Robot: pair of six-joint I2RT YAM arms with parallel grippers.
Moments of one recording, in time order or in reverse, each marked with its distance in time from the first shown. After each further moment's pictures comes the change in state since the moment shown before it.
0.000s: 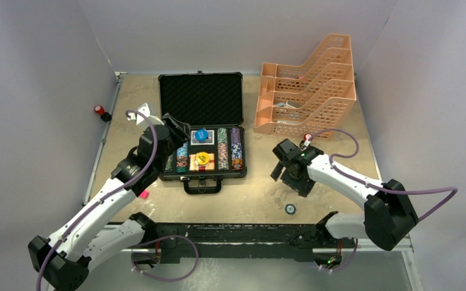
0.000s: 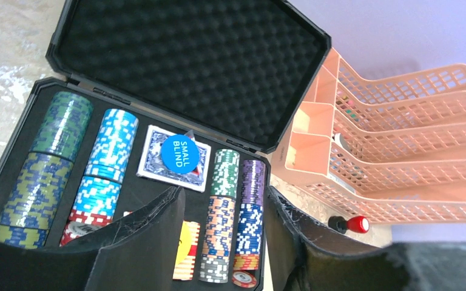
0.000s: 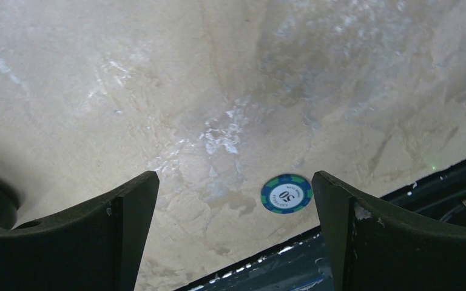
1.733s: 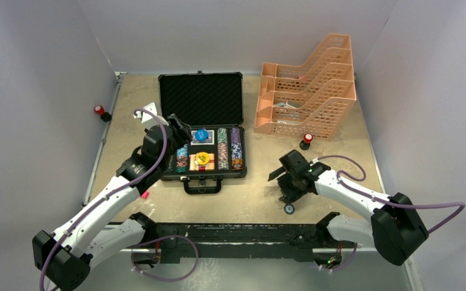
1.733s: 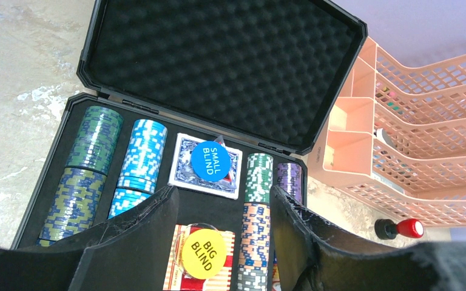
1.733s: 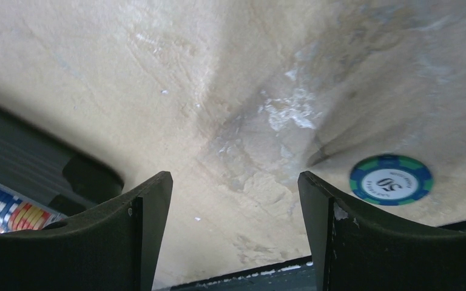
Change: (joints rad) left arm 0.008 0.038 -0.037 0.039 -0.043 0.103; right arm -0.011 -0.119 -0.203 0.303 -0.205 0.342
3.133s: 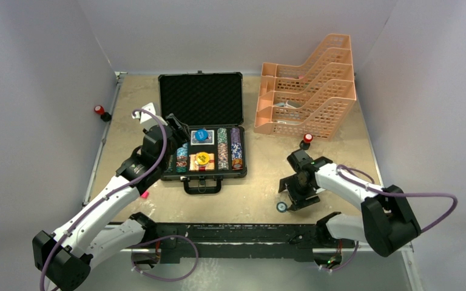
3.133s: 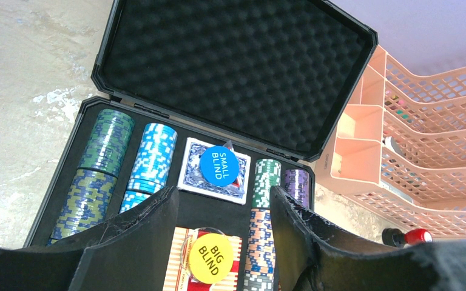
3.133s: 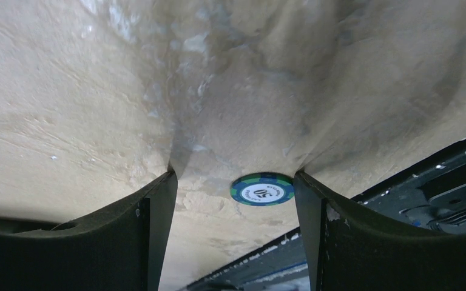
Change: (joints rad) left arm 0.006 0.000 0.000 -0.007 -0.029 0.001; right arm -0.145 0.088 -0.008 -0.166 -0.137 0.051
